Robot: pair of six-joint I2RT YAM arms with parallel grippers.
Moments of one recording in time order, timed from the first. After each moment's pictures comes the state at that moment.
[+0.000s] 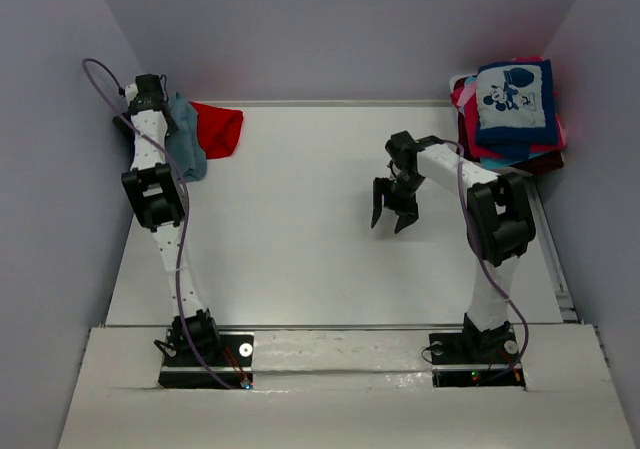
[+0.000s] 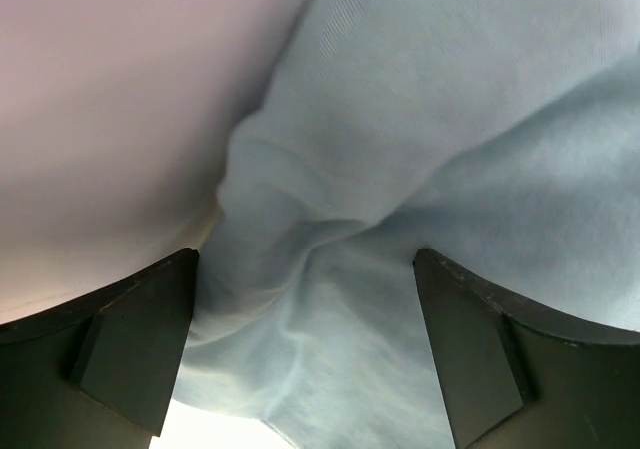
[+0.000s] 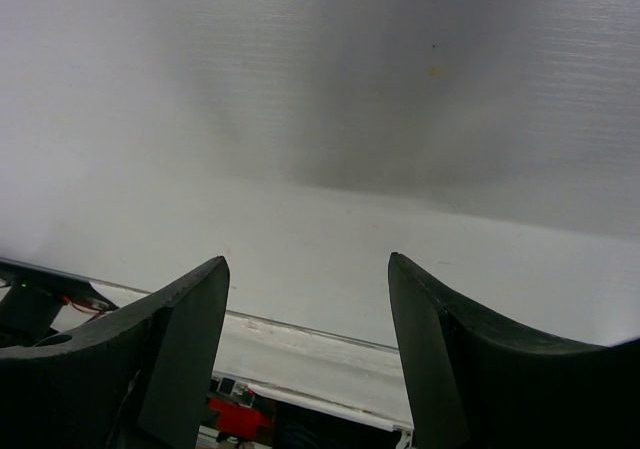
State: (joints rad) left arm 0.27 2.58 2.52 -0.84 -0.48 -0.32; right arm 0.37 1.97 1.50 -1.05 -0.29 0.49
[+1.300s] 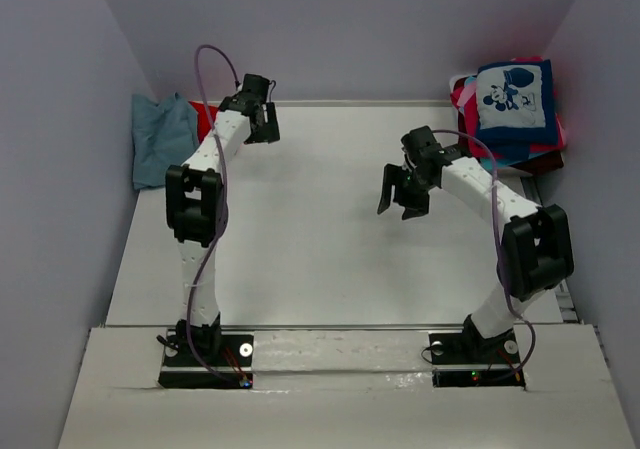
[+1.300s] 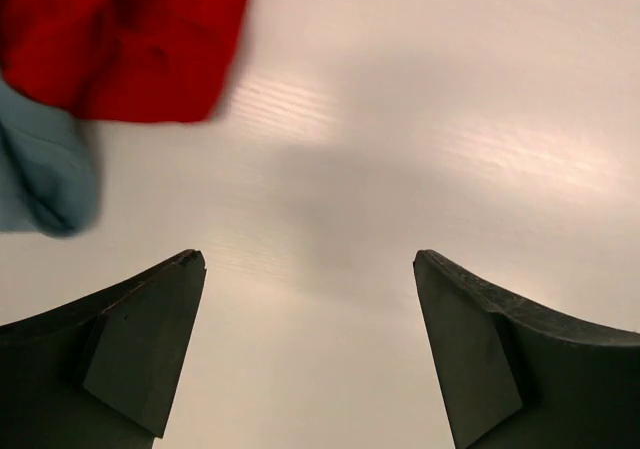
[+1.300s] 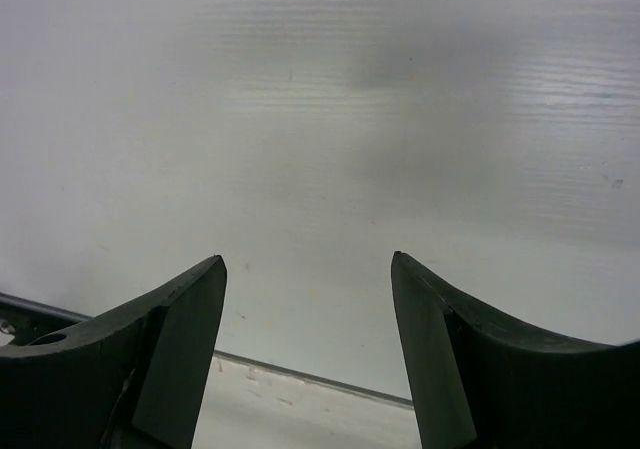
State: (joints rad) left arm -0.19 2.22 2.06 -0.79 -0.33 -0.33; right arm 0.37 1.69 1.33 -0.86 -0.21 0.52
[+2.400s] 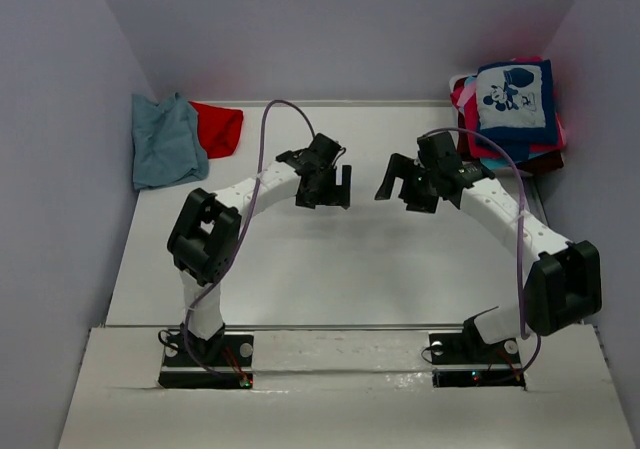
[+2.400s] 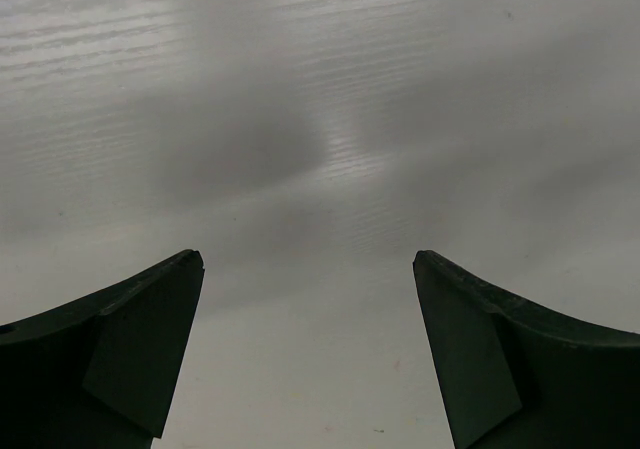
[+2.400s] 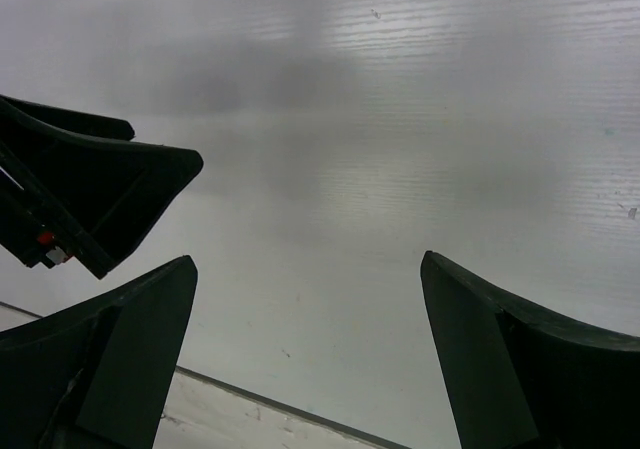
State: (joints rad) left arm -0.66 1.89 1.44 -0.60 0.01 -0.54; right arm 0.37 1.44 1.16 -0.64 -0.16 0.62
